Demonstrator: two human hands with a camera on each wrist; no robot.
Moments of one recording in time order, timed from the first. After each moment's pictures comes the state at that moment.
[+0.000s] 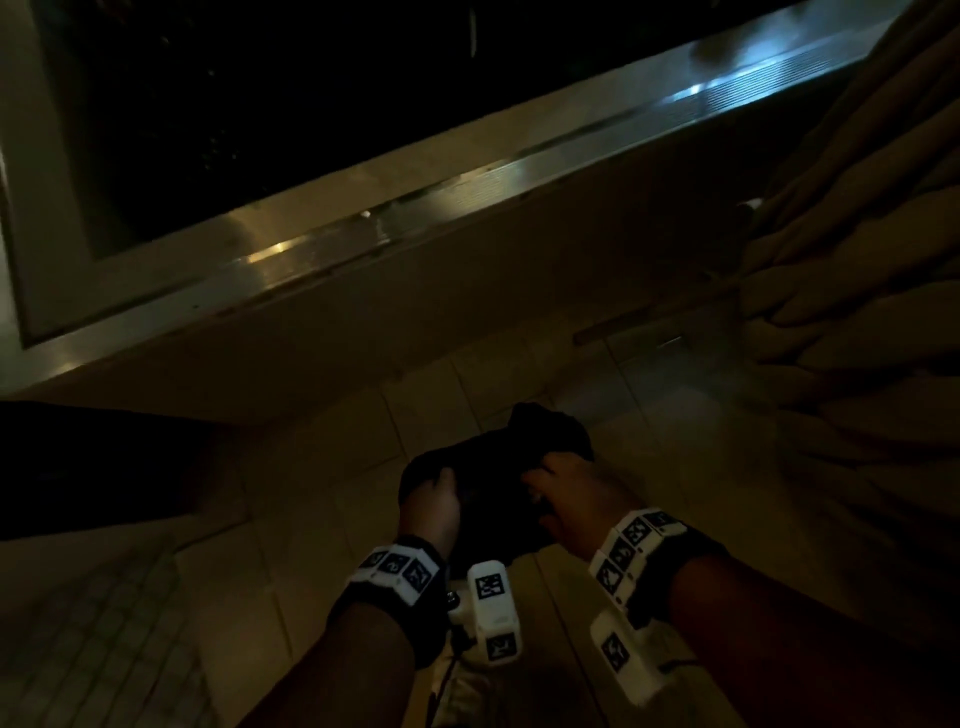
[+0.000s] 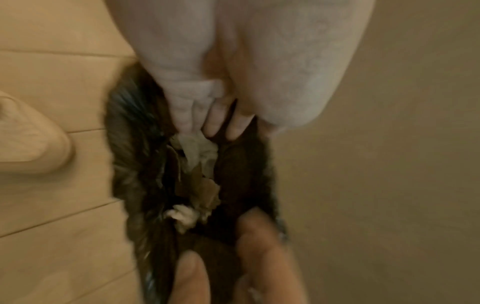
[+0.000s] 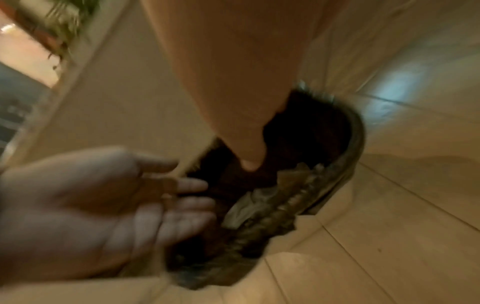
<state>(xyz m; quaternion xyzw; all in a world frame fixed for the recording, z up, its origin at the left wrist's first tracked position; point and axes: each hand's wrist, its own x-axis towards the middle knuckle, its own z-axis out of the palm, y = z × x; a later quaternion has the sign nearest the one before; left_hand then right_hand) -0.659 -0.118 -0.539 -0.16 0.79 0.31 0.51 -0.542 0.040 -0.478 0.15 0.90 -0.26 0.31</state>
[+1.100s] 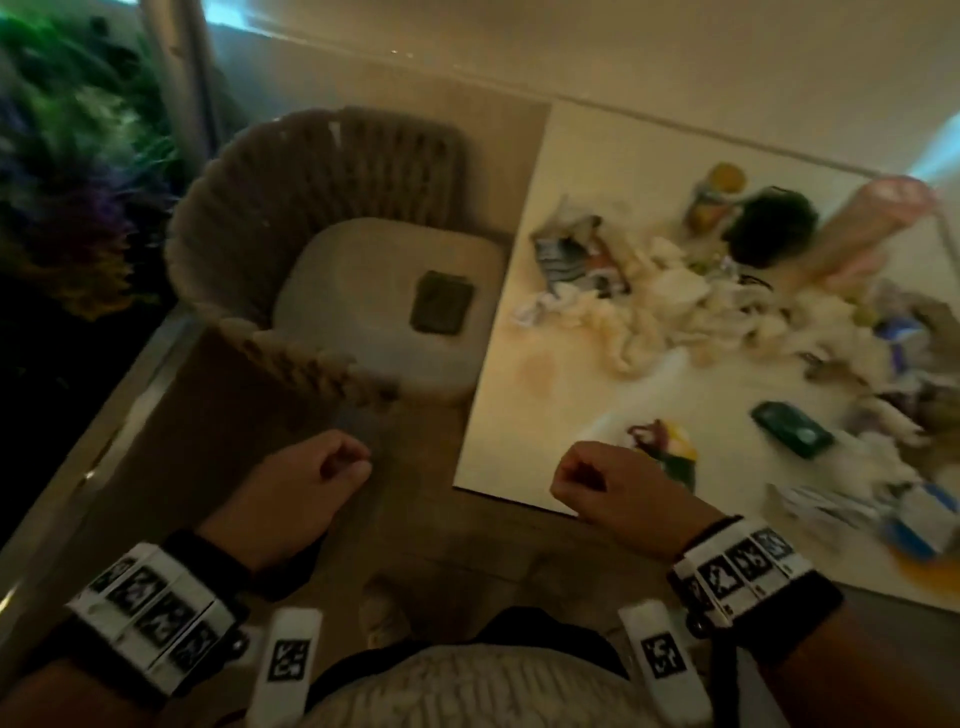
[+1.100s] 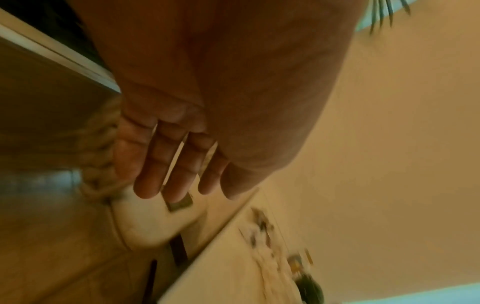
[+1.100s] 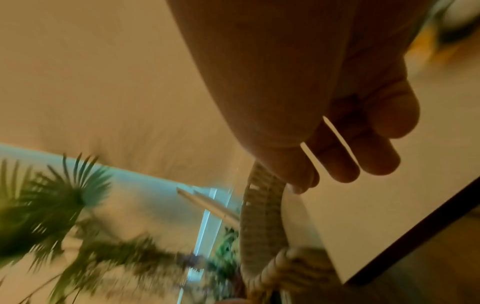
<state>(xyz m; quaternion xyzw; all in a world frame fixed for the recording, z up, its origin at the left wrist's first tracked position) -0.450 -0.086 0.040 0.64 0.64 0.06 0.43 -0.129 -0.120 0.064 0.65 0.63 -0.43 -0.05</state>
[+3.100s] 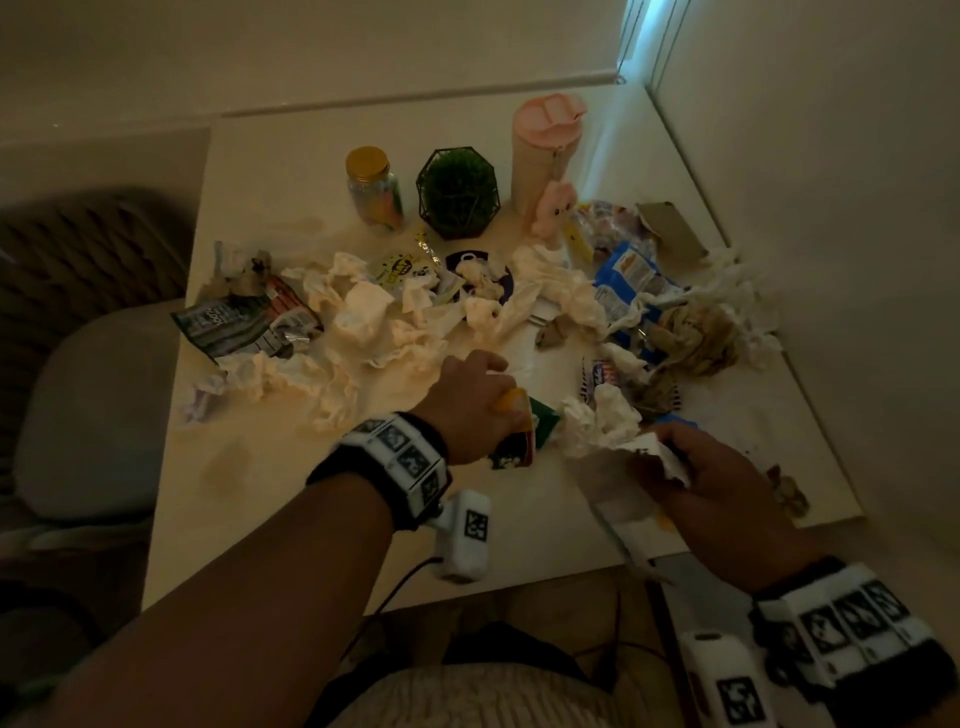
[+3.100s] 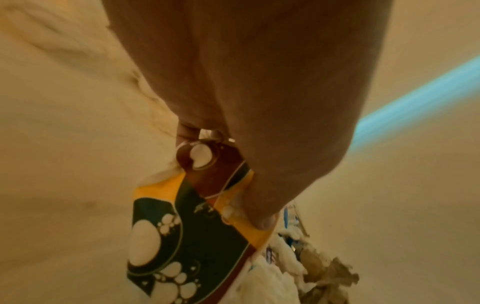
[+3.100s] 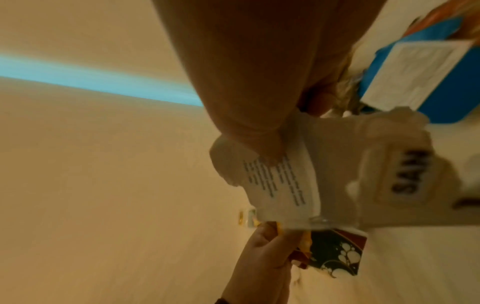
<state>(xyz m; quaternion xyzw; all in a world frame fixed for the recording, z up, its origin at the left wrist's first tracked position) 0.057 -0.016 0.024 0.87 0.34 -0.12 0.34 0.216 -0.223 0.066 0.75 0.45 -0.33 -0.35</state>
